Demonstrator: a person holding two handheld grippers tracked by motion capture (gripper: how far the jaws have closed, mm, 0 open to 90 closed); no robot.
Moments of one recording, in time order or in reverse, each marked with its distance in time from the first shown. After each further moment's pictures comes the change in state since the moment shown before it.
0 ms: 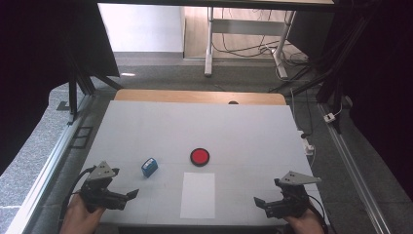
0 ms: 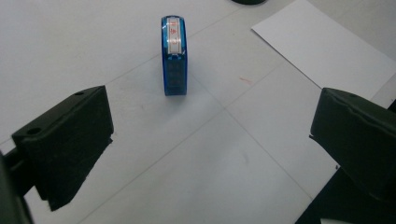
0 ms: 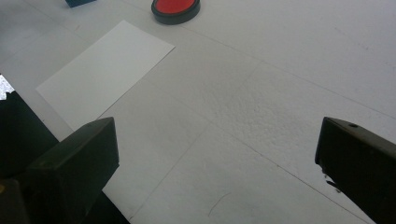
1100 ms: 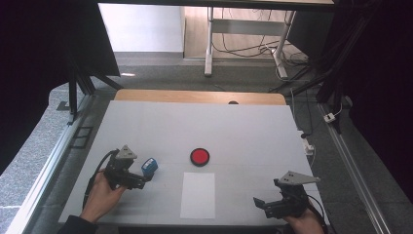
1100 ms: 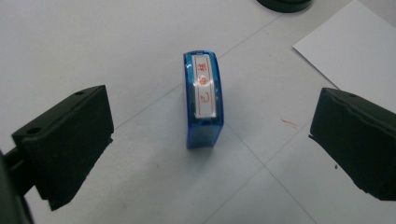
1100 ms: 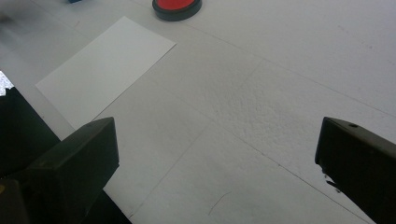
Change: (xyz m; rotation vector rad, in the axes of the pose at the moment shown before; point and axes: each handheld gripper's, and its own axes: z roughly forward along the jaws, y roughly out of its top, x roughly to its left) left arm 0.020 0.039 0.062 0.079 0.035 0.021; right arm 0.001 0.000 0.002 0.008 0.002 -0.010
